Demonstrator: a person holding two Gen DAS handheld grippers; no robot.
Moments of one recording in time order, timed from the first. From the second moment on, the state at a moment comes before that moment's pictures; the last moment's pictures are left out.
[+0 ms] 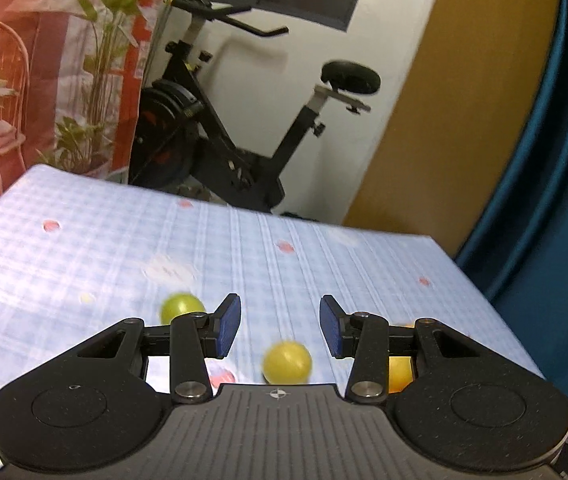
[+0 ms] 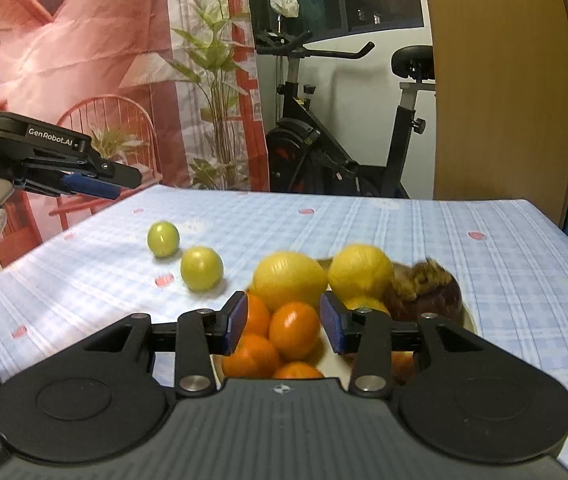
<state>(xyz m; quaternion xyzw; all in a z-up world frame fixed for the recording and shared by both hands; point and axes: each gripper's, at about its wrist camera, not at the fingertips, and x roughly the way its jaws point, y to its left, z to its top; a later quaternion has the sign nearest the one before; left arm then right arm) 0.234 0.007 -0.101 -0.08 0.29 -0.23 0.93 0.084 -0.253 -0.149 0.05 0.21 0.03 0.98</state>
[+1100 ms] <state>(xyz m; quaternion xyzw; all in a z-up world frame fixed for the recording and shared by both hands) 0.329 0.047 -0.163 -0.06 0.34 -0.25 0.90 0.254 -0.169 -0.174 0.01 0.36 0.06 0.93</state>
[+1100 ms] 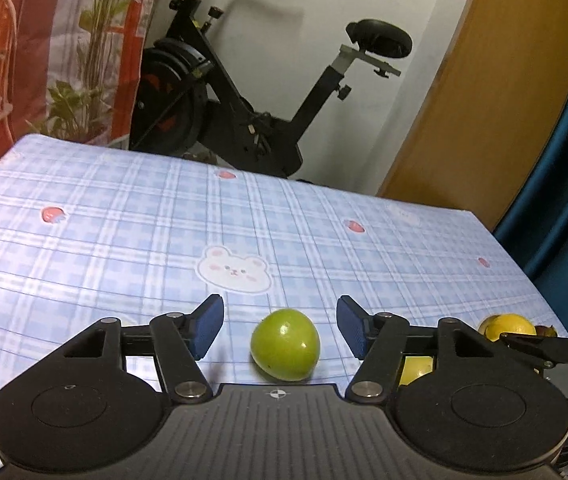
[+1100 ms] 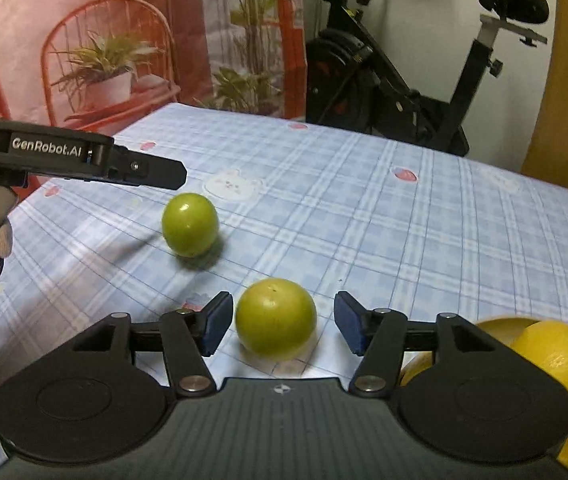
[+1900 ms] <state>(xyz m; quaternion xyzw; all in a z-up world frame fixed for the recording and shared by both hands) 0.339 0.034 -0.189 -0.06 0.38 -0.23 0.89 0.253 -0.171 -0.177 0.03 0.36 0.07 0.93</state>
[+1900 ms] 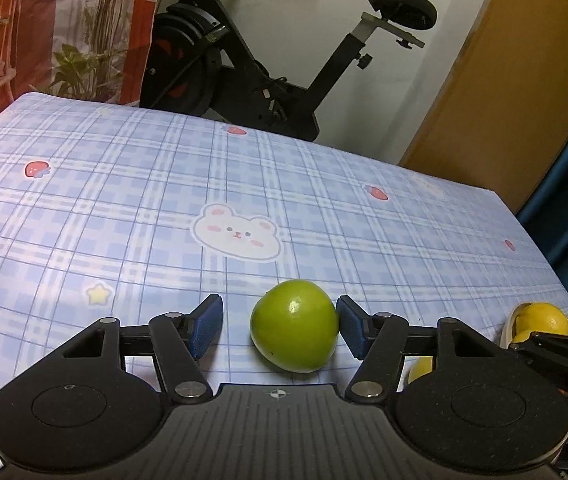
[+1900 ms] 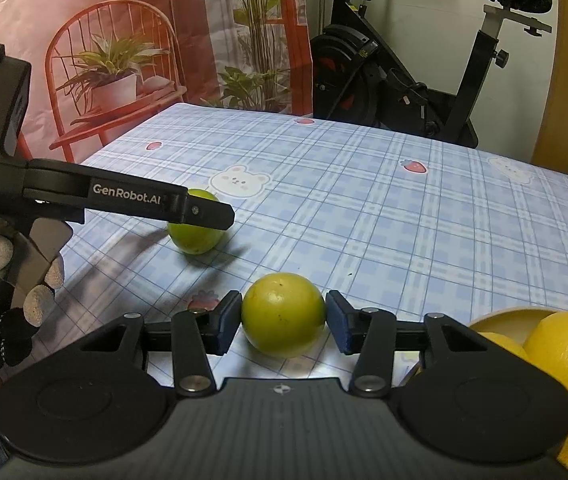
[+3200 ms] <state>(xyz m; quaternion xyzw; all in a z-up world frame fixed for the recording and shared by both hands) 0.285 0.025 -0.185 0.00 0.36 -0.26 0.90 0.253 -0.161 -0.183 0.00 0.36 0.06 0.93</state>
